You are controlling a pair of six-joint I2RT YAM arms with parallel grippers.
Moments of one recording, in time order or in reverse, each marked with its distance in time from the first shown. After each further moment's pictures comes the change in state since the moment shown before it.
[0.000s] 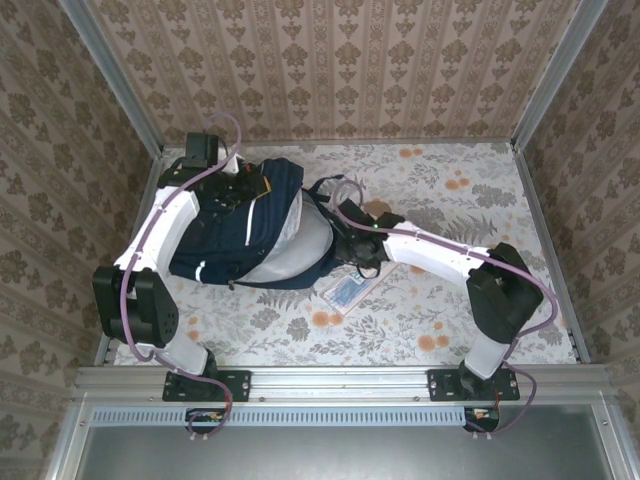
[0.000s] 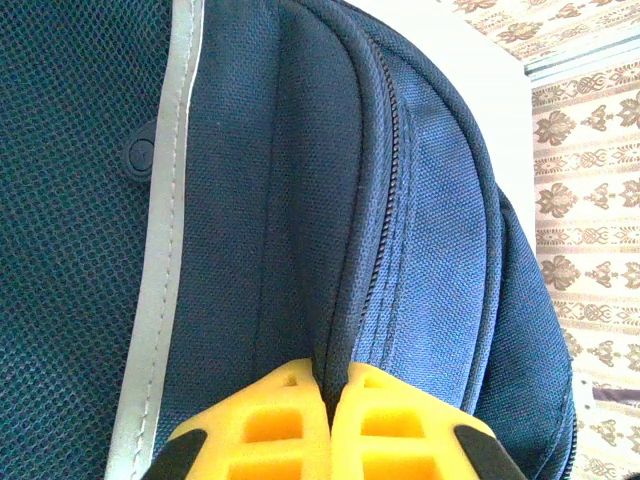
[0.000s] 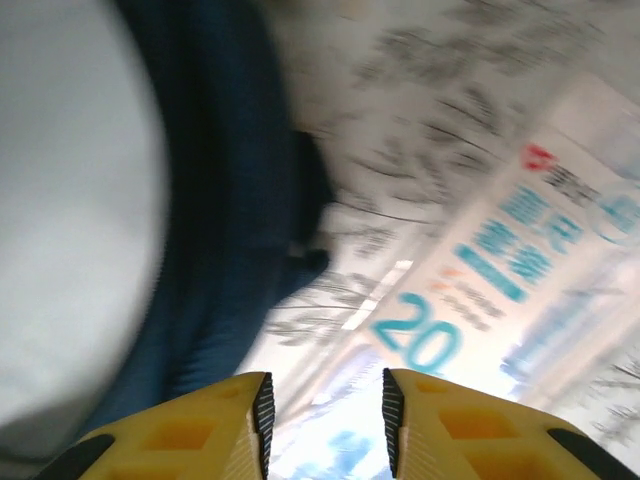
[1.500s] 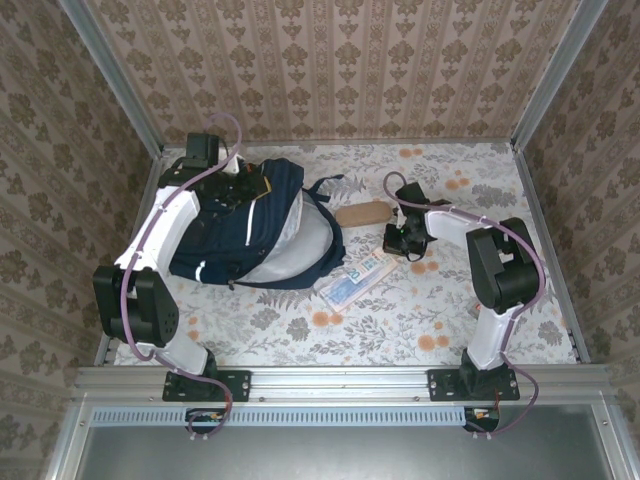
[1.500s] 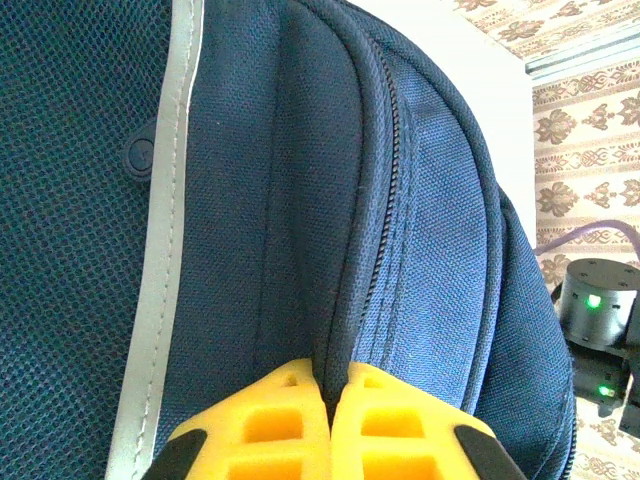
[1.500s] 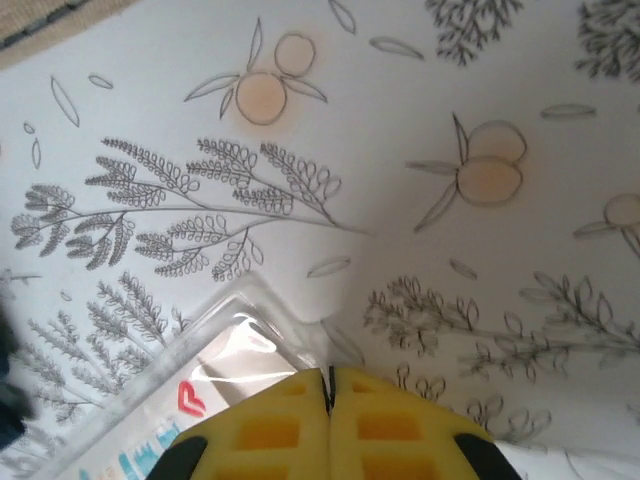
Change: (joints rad) left arm -0.001 0.004 0.000 0.000 0.001 0.001; right arm -0.455 0.141 -0.097 0.144 -0.364 -0.523
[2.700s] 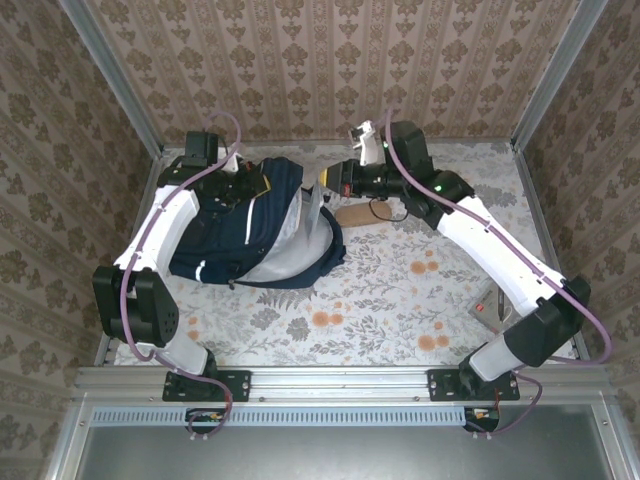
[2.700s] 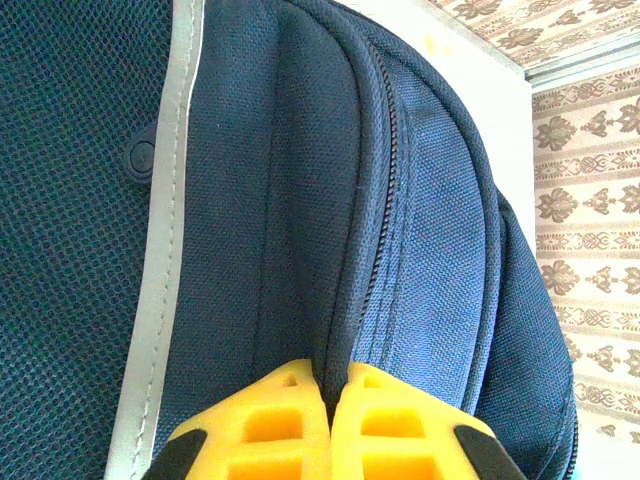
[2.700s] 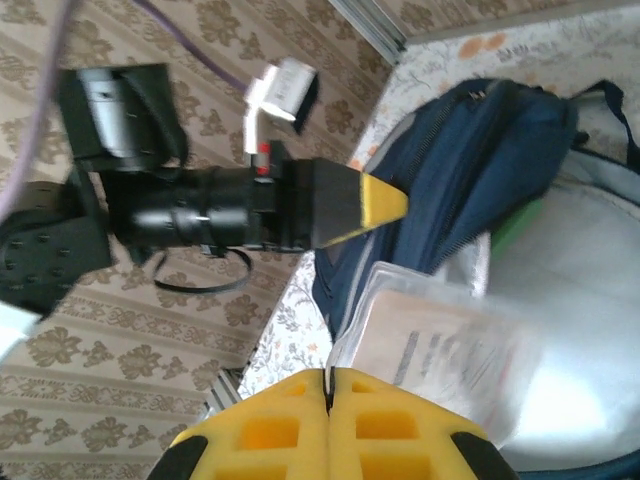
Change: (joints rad) left arm 0.001 0.000 0.014 -0.006 -0.008 -0.008; right arm 0.282 -0.327 0.412 0.100 -0.220 0.220
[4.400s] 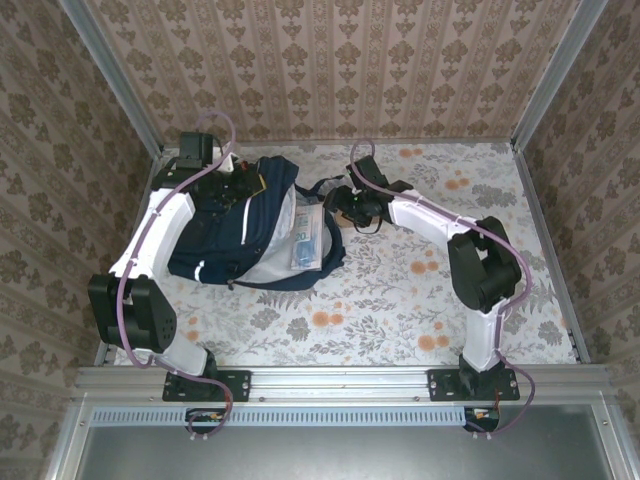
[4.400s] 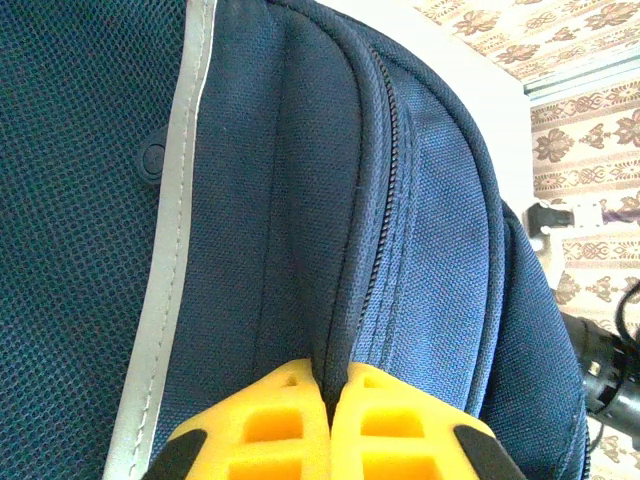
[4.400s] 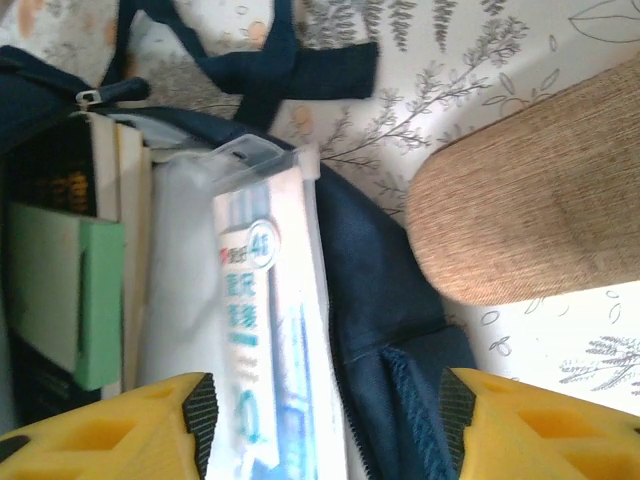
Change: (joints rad) left arm 0.013 -0.040 -0.012 -0.007 -0.014 -0.003; right arm -0.050 0.434 -0.047 0.025 0.284 0.242
